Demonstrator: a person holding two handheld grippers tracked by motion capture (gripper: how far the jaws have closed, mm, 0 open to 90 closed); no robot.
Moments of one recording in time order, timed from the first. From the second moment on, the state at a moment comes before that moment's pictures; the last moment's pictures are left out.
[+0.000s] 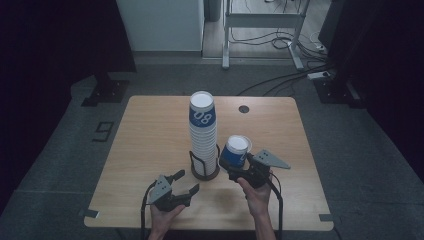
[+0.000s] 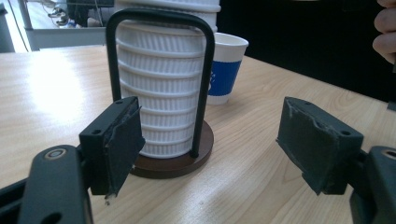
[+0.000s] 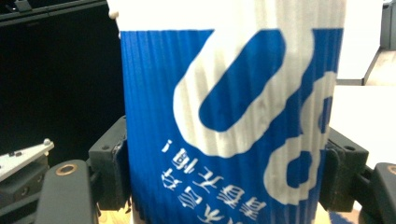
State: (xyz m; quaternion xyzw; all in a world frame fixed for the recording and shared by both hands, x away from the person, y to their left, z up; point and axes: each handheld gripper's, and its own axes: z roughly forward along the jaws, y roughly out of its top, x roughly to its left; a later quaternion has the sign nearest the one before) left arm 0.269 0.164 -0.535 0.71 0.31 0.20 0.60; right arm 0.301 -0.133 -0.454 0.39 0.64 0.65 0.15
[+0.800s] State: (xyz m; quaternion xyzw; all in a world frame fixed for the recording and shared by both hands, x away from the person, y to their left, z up) left arm 0.264 0.138 -0.536 0.72 0.26 0.19 0.61; right arm 0.278 -0.116 -0.493 0.41 0.61 0.67 0.10
